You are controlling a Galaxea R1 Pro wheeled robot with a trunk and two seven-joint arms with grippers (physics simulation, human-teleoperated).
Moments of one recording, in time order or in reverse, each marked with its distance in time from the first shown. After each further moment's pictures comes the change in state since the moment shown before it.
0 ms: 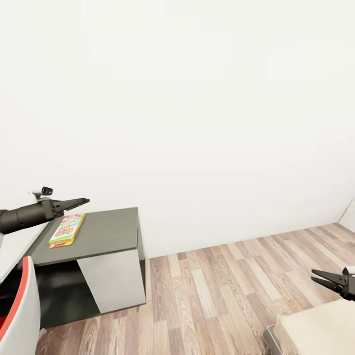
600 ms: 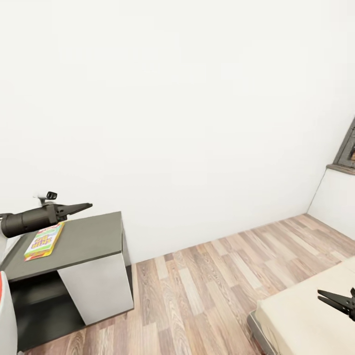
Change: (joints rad) left arm 0.024 -0.003 -0.023 0.000 -0.001 -0.007 -0.001; right arm 0.121 0.006 -0.040 0.001 -0.004 -0.082 0.002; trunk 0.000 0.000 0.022
